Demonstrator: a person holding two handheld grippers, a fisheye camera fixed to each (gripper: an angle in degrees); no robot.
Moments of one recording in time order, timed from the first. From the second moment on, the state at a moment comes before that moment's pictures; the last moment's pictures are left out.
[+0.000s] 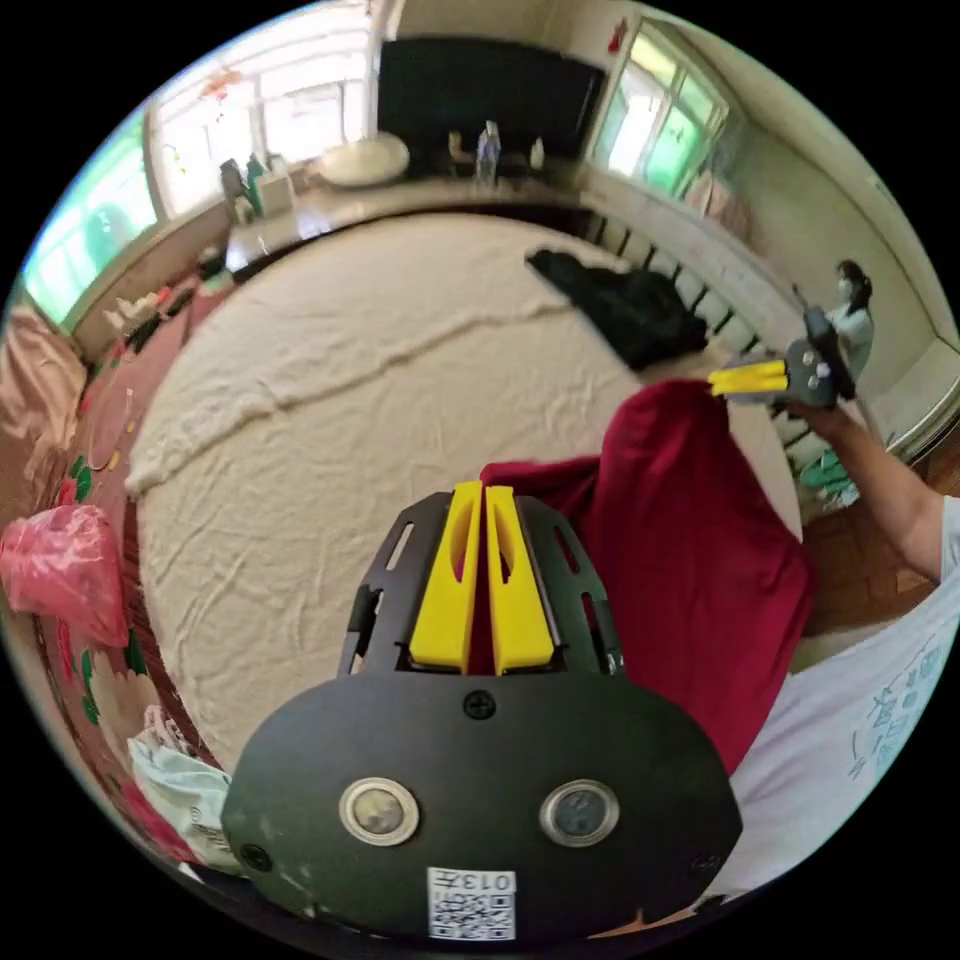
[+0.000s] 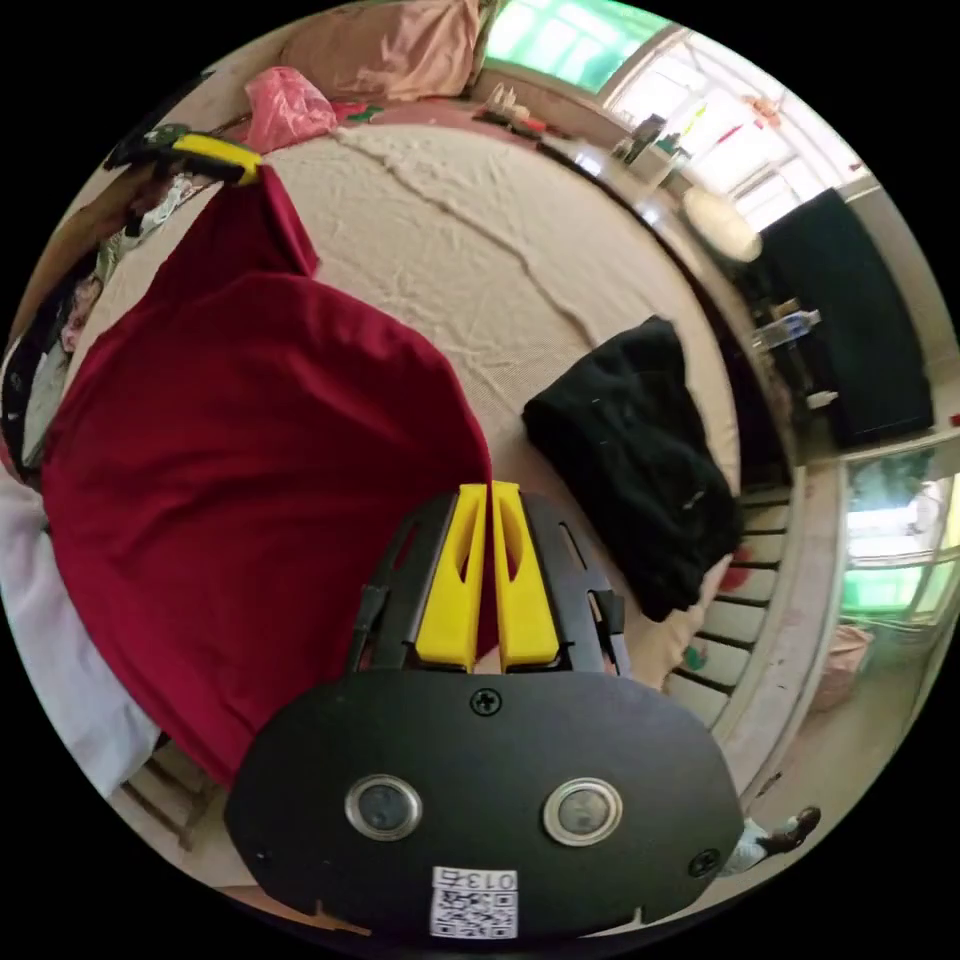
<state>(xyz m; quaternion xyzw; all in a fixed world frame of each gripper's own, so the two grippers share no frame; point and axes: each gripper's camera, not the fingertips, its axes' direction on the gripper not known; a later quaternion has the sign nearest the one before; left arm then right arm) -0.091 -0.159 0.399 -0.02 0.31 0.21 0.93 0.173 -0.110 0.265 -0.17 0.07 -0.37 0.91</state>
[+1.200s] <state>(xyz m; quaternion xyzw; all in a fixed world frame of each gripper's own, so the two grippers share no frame) -0.126 -0.146 0.412 -0.05 0.37 0.32 0.87 0.232 -0.092 0.242 -0.14 -0.04 -0.35 0.92</state>
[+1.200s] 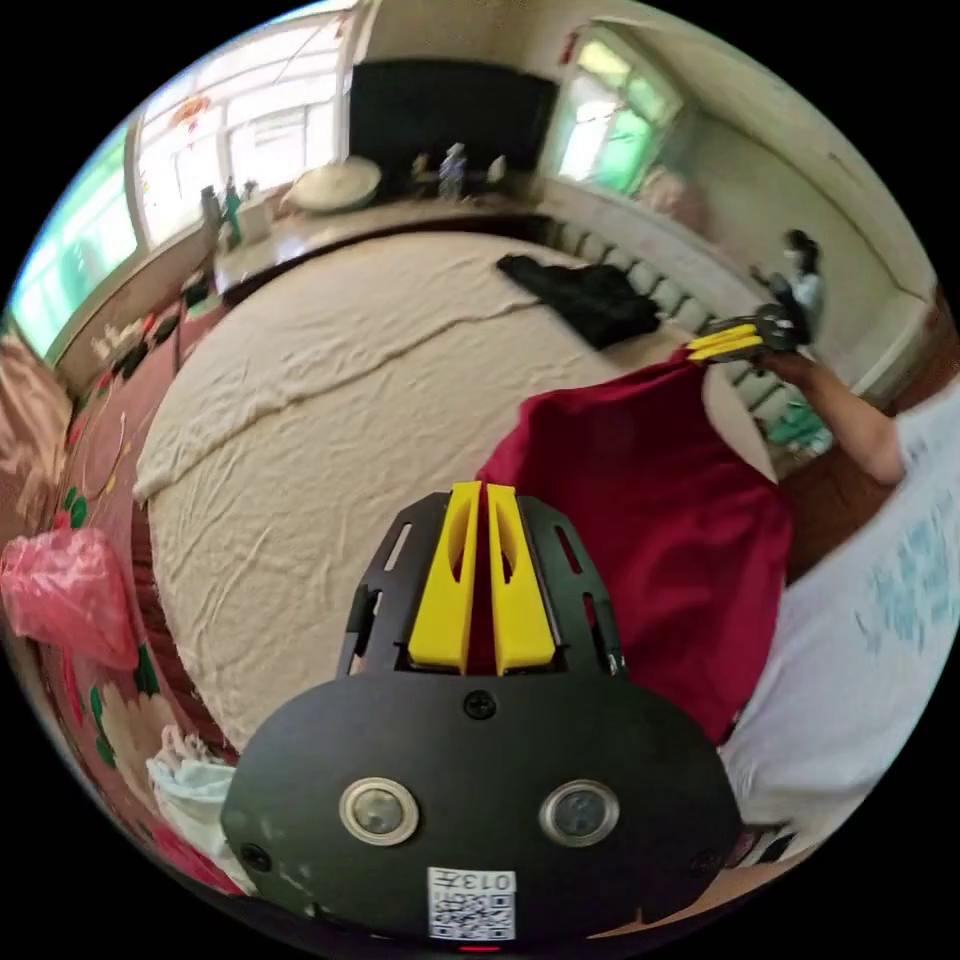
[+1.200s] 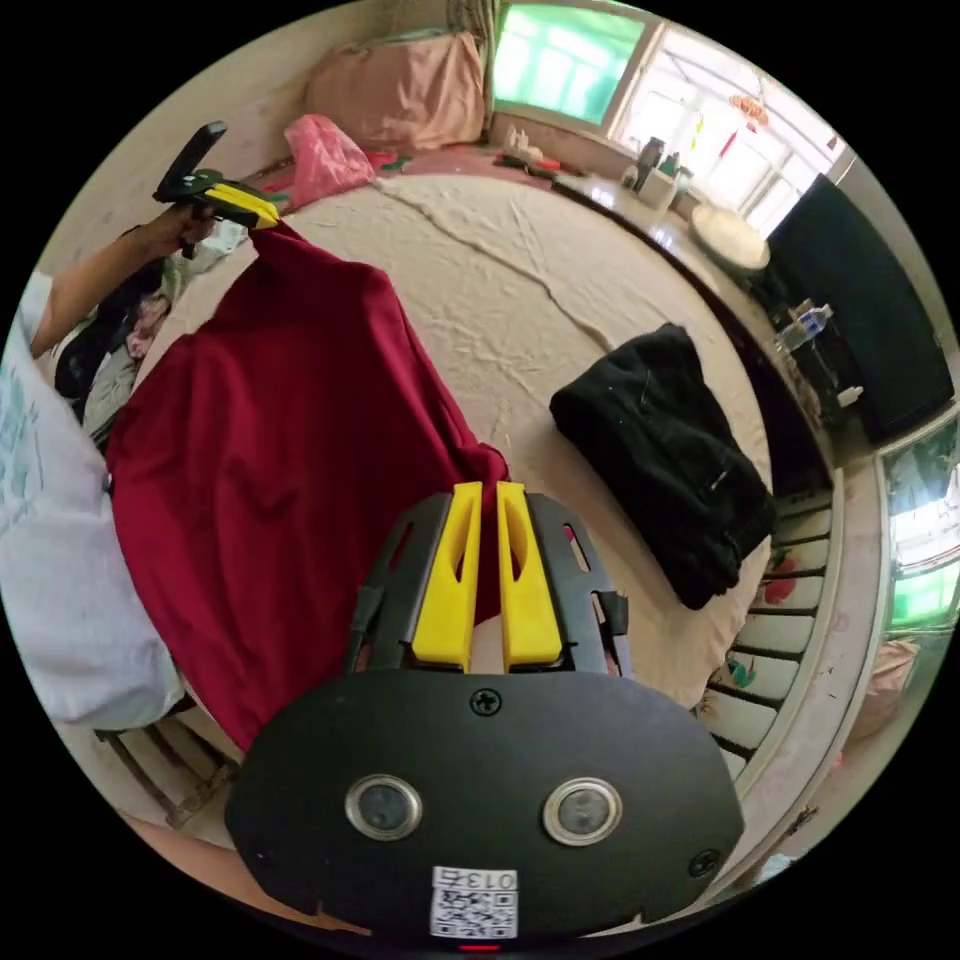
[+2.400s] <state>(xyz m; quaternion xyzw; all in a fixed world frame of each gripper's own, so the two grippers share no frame) -0.176 -0.149 0.345 0.01 0.44 0.22 0.87 0.107 -0.153 0.243 -0.05 -0.33 -0.35 0.88</state>
